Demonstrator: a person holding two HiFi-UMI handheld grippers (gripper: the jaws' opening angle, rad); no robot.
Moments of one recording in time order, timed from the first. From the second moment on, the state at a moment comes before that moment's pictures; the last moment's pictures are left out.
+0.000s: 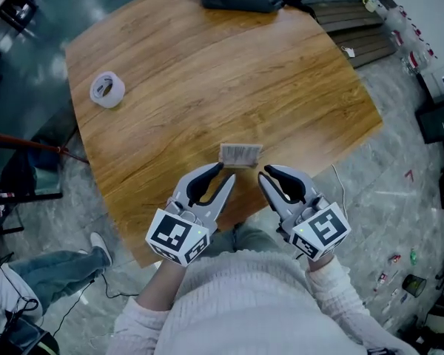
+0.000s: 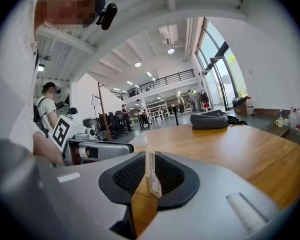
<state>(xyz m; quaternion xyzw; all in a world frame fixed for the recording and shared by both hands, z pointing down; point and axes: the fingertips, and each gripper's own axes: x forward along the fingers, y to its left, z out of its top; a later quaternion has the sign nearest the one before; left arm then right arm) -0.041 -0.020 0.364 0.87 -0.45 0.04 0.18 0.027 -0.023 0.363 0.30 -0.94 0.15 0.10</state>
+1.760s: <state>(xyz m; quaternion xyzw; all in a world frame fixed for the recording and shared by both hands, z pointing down) -0.018 0.019 0.373 0.87 -0.41 0.05 0.26 0.005 0.020 0.373 0.28 -0.93 0.20 0.14</state>
